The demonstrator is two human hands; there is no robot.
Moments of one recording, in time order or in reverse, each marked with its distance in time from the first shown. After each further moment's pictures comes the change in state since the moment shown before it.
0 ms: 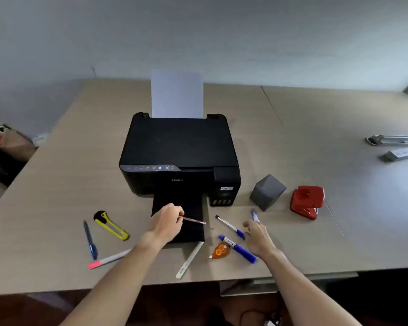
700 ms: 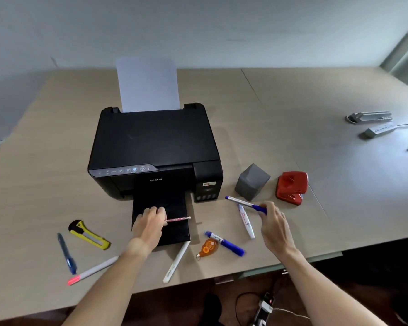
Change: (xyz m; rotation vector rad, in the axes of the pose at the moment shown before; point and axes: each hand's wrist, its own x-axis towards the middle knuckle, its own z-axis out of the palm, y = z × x) left_hand 0.020 -0.012 0.030 0.343 -0.038 0.070; right_hand -0.018 0.044 -0.047 0.094 0.466 -0.108
